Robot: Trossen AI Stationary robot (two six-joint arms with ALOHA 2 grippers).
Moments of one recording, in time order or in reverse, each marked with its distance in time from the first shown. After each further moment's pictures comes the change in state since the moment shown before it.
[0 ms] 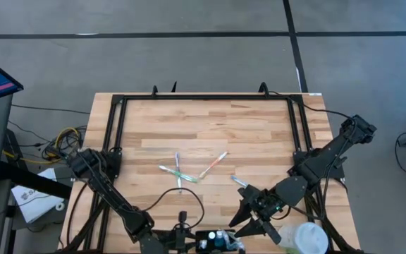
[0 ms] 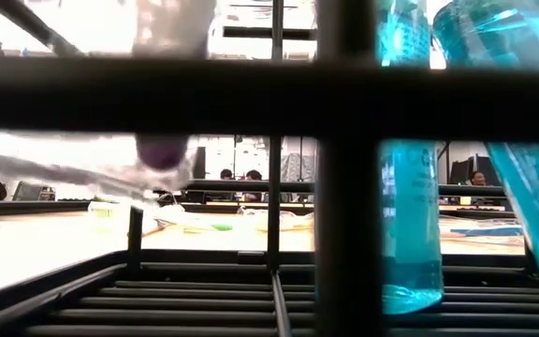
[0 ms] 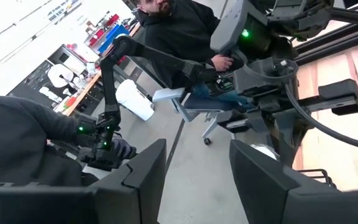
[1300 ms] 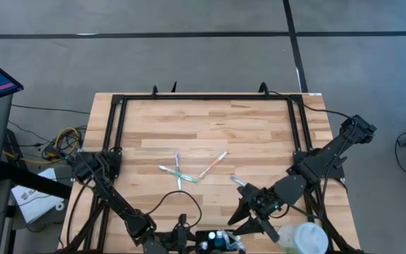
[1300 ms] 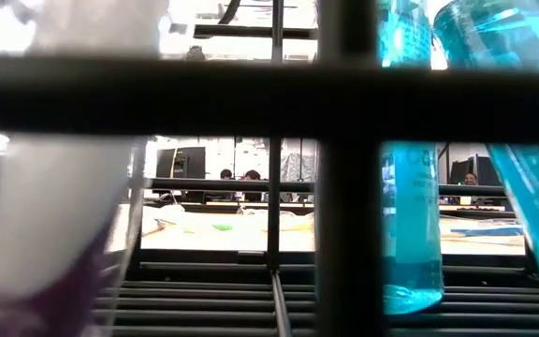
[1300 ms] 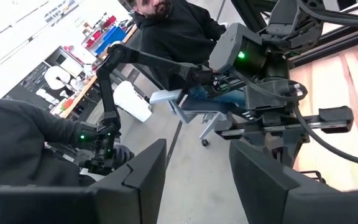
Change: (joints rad) left arm -0.010 0.059 0.002 -0.006 0.018 -0.281; right arm -0.014 0.000 0.000 -0.003 0.000 0.000
